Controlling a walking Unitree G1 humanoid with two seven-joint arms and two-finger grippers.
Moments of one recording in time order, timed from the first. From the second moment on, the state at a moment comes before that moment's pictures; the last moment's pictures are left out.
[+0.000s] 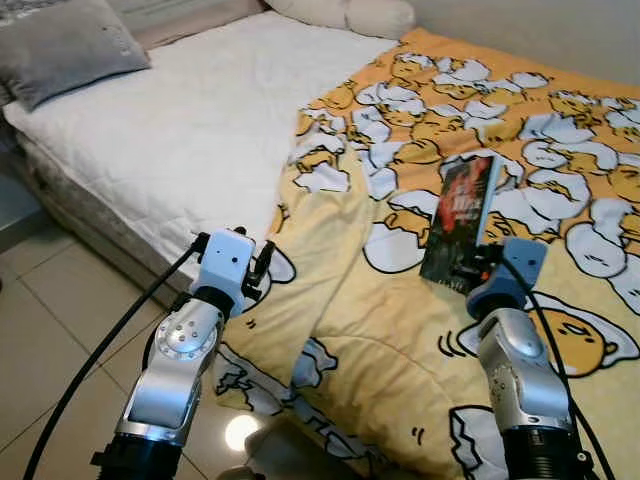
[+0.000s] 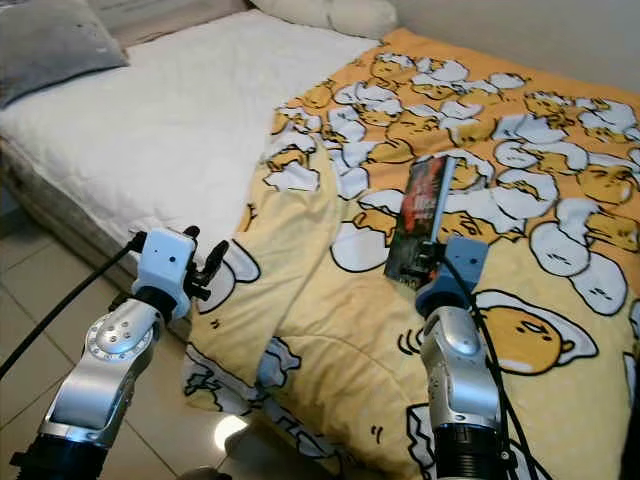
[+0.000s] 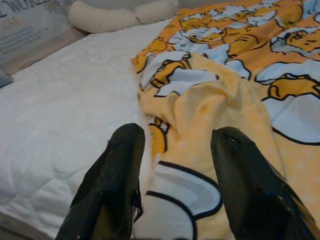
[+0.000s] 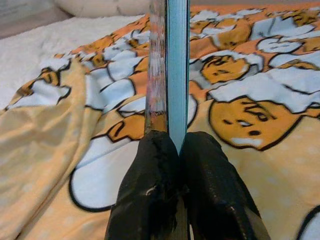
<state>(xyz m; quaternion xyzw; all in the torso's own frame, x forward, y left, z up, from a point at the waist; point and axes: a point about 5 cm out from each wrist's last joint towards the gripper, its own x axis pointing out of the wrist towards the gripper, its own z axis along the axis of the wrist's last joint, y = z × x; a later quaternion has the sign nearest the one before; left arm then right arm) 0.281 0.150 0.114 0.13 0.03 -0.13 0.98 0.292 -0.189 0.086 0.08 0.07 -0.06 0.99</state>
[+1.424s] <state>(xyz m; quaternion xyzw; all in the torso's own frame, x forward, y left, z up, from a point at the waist) 0.278 0.151 0.118 -0.03 0.06 -0.20 0.98 0.306 -0.203 0.100 0.13 0.05 0.01 0.99</state>
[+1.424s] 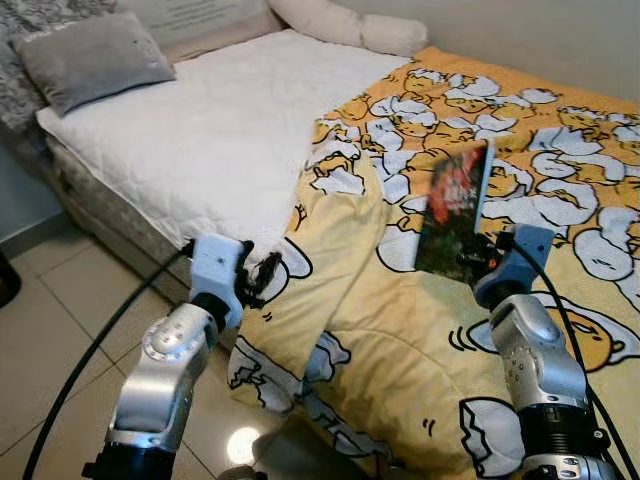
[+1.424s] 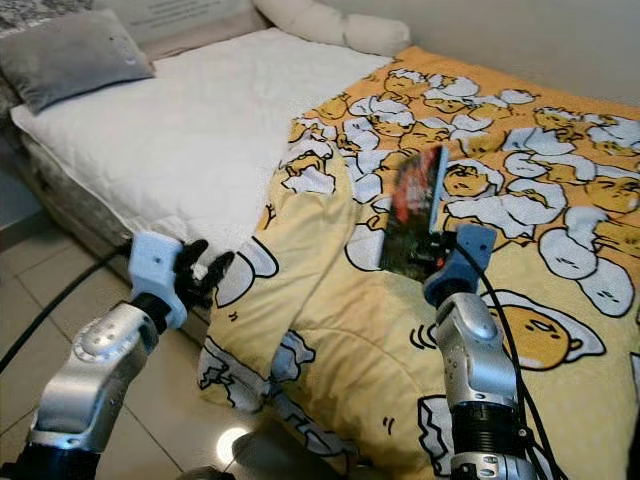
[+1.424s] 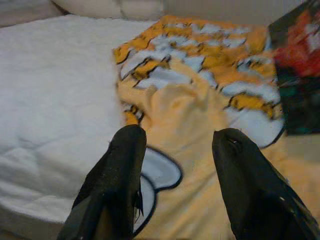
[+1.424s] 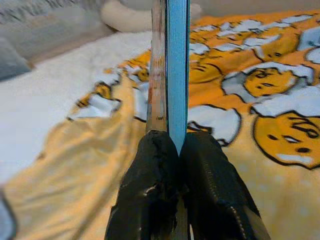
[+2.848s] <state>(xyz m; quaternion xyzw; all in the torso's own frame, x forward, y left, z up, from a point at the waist) 0.315 0.147 0.147 -0.43 0.09 -0.50 0.75 0.253 -0.139 0.156 0.36 0.00 0.42 0.83</state>
